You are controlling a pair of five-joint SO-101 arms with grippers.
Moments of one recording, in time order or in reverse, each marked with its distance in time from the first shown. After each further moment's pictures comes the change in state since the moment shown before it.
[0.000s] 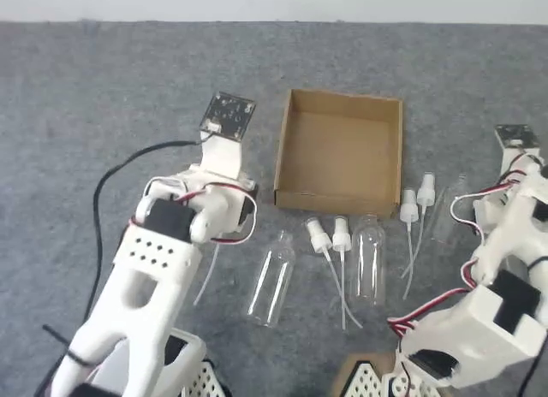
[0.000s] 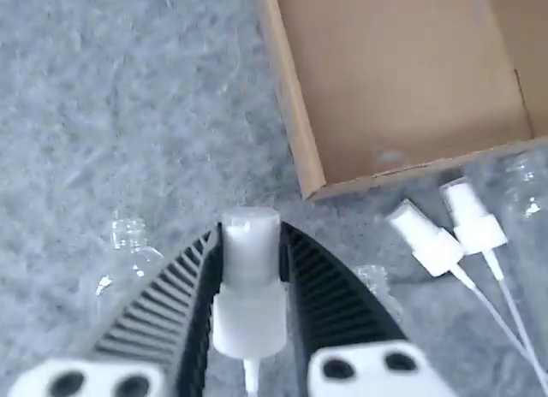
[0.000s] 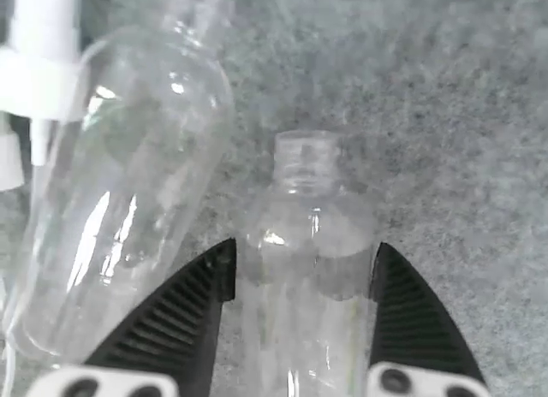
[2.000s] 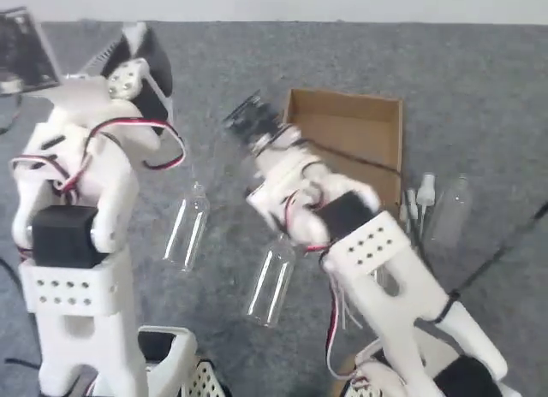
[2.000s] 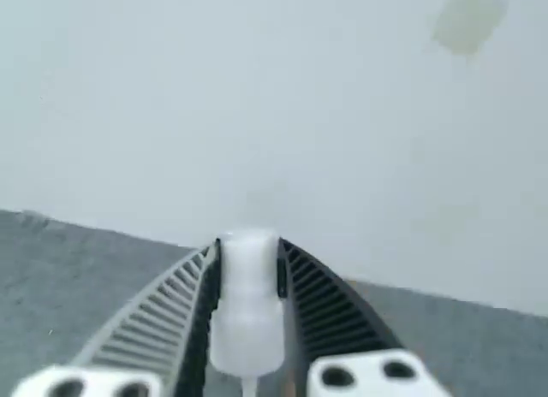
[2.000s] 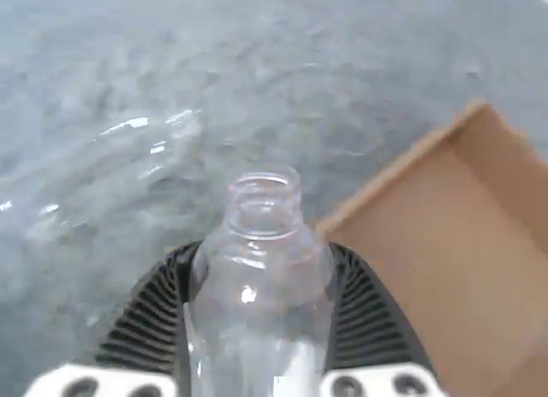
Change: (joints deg) left arm -15.8 -2.4 -37.9 -3.7 16.4; right arm -72.5 -36.1 13.6 -9.7 -23.6
